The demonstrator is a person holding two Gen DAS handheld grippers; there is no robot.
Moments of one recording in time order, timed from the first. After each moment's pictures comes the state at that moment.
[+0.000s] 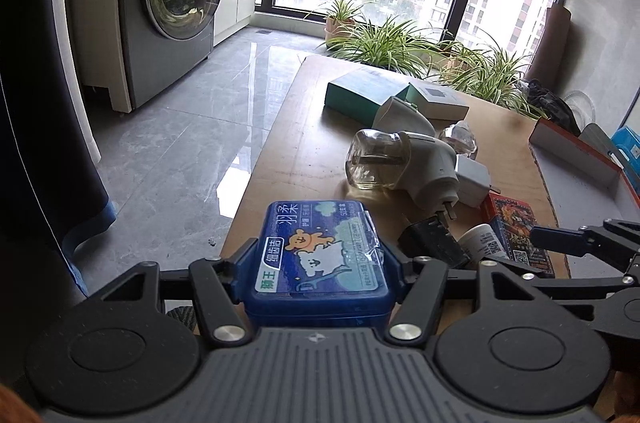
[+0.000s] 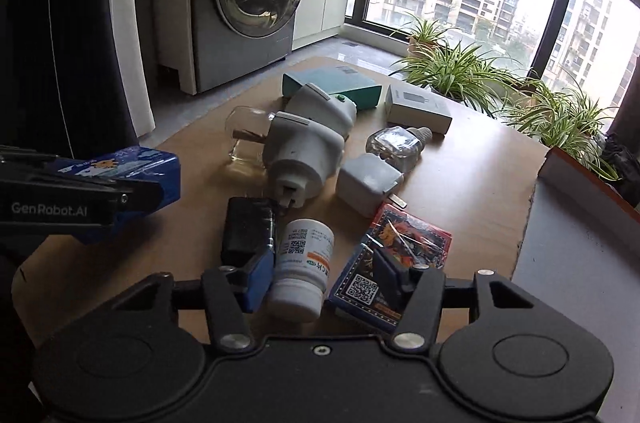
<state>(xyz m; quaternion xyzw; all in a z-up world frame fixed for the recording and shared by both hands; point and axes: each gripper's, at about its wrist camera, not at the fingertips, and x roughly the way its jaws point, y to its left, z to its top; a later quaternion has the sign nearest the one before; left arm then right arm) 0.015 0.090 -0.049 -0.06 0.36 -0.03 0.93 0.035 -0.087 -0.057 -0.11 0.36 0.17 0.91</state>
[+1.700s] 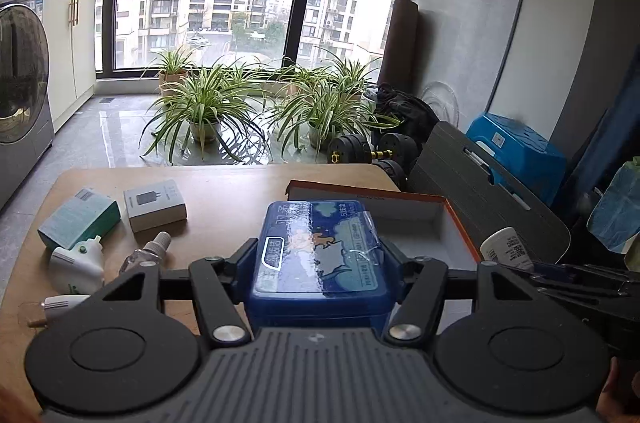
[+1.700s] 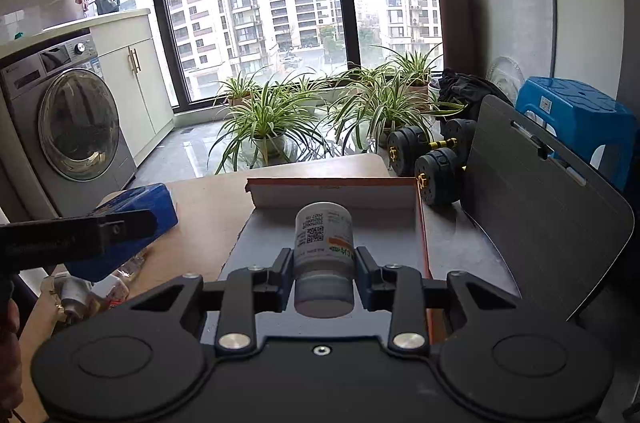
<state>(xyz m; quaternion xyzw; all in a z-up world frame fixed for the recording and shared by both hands) 0.072 -0.148 0.018 -0.01 0.30 -0.23 0.93 0.017 -0.361 0.024 0.08 0.29 -0.05 0.95</state>
